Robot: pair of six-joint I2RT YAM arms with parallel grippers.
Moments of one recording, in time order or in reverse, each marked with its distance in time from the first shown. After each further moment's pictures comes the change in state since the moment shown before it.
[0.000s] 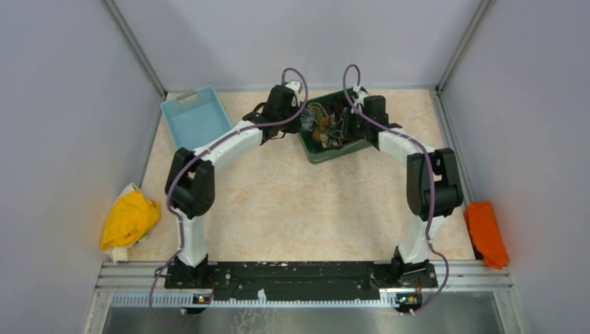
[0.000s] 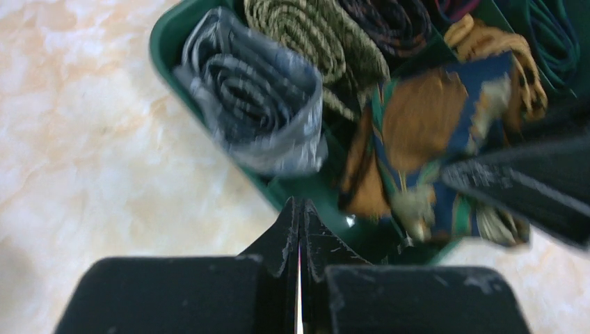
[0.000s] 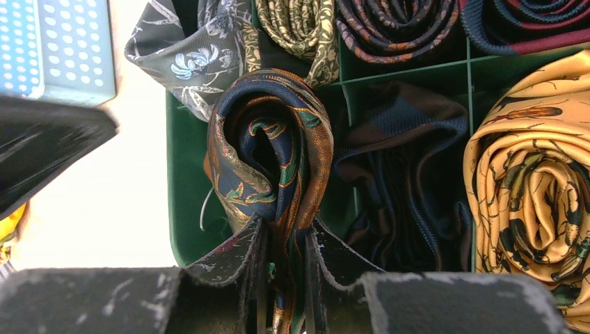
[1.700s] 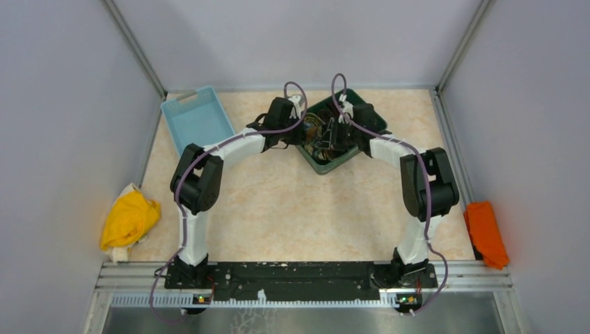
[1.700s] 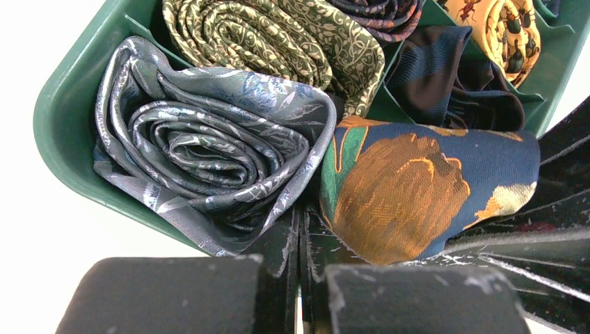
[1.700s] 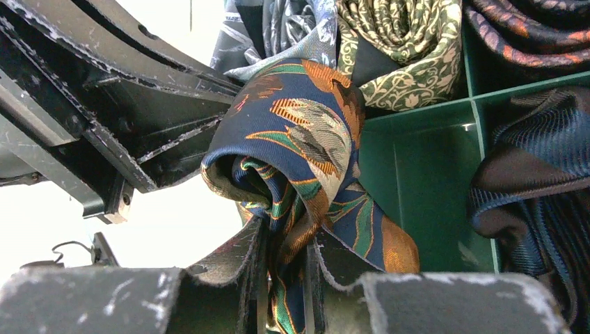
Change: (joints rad) left arm 0.016 0.119 -0.064 0.150 0.195 -0.075; right arm 0.068 0.014 -0.069 0.081 -0.207 0.071
